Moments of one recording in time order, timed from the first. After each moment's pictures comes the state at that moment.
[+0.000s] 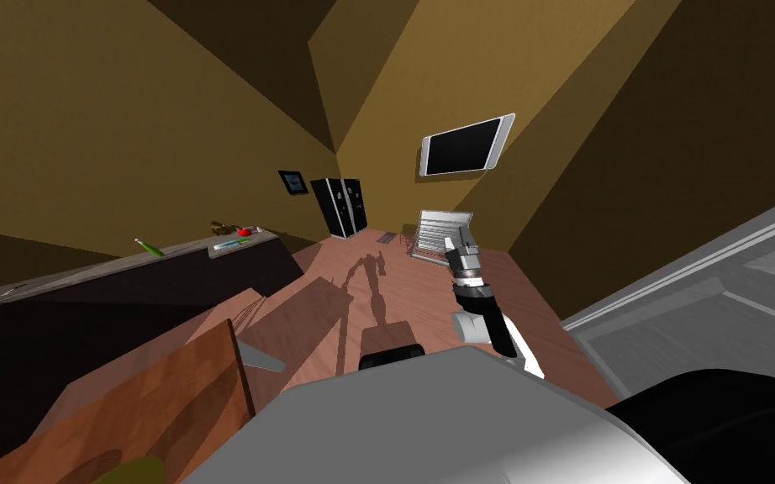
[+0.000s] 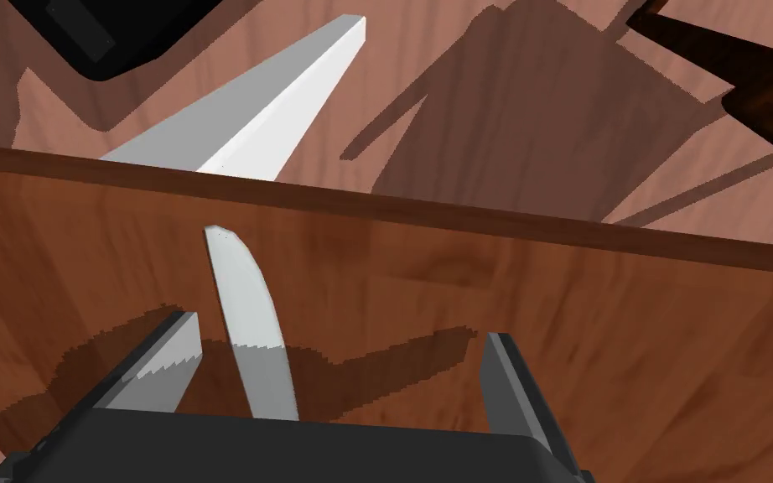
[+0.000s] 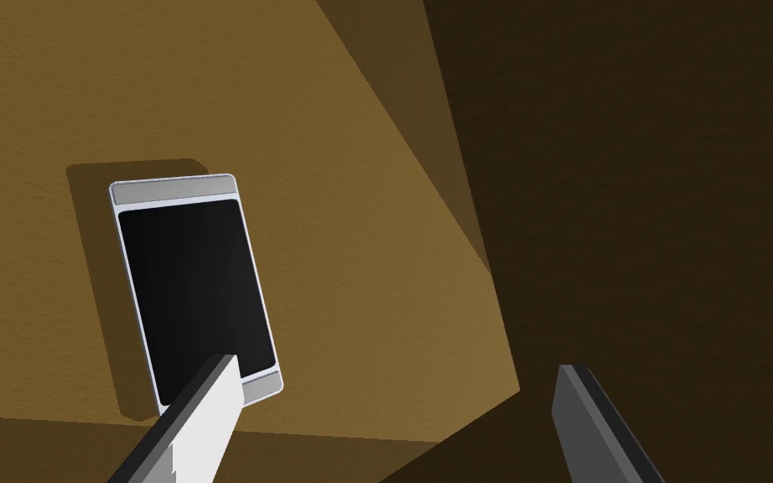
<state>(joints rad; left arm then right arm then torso) 1.05 0.90 -0.38 -1.05 0.00 -0.37 0.03 0.46 -0.01 -0.01 -2.35 0.09 -0.38 -0.04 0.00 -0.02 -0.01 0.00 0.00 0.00</state>
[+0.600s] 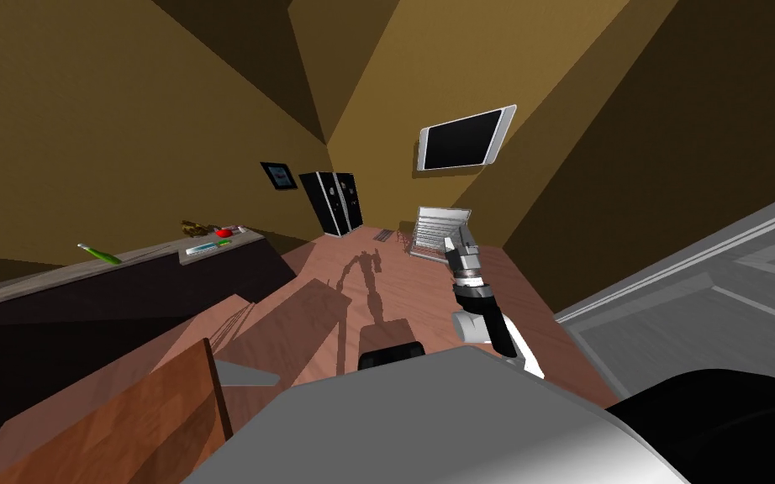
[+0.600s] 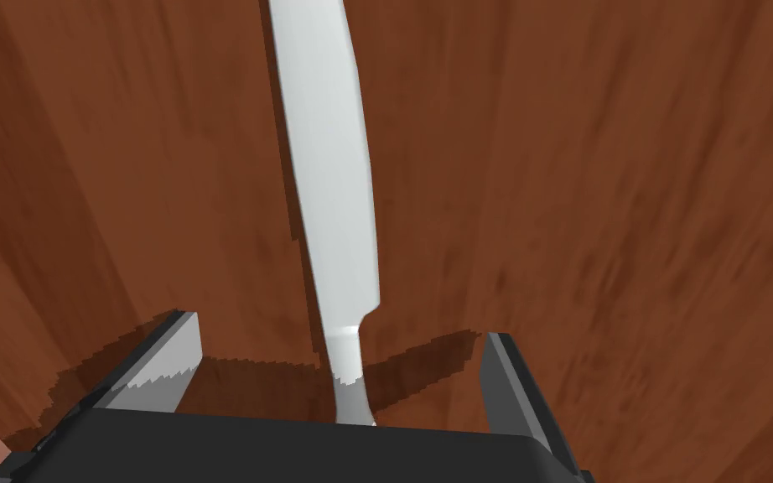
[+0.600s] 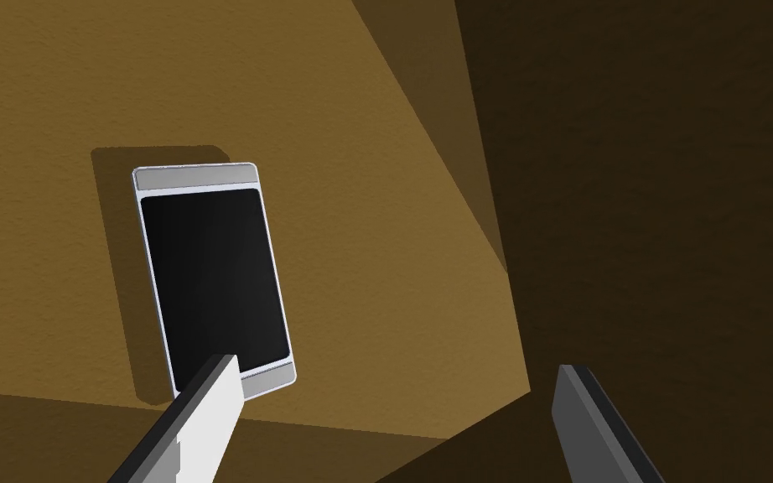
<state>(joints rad) 1.00 0.88 -0.40 -0.99 -0.01 -0.36 0.02 0.46 -0.01 -0.01 -2.35 0.09 -0.38 -0.04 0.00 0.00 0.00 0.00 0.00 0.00</state>
